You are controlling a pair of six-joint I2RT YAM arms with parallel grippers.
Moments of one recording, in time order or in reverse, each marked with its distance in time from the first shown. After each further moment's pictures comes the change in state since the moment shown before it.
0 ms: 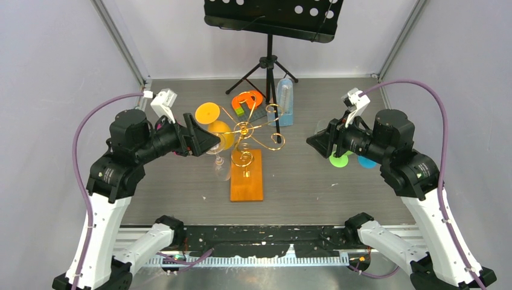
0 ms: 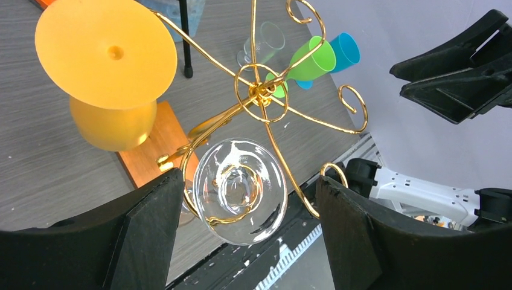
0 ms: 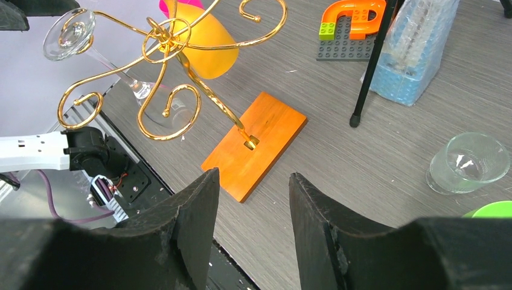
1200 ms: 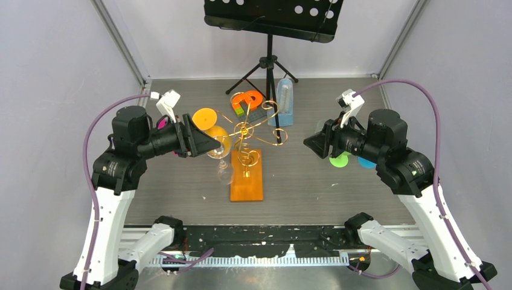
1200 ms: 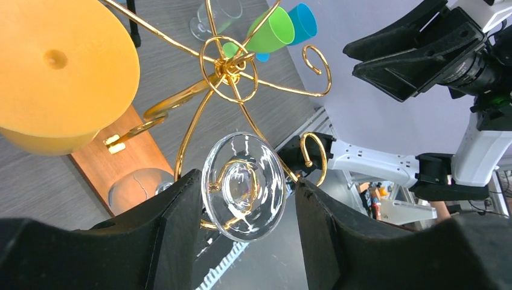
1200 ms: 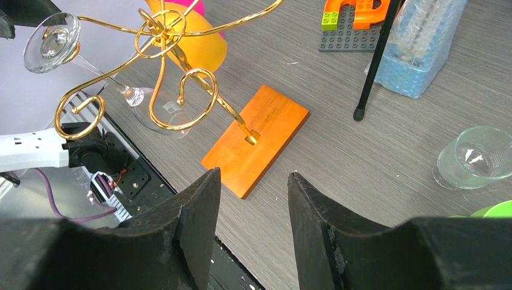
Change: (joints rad) left arm 0.090 0.028 -0.024 -0.013 0.261 -0.047; right arm 0.041 0.014 -0.019 0.007 0.034 0.013
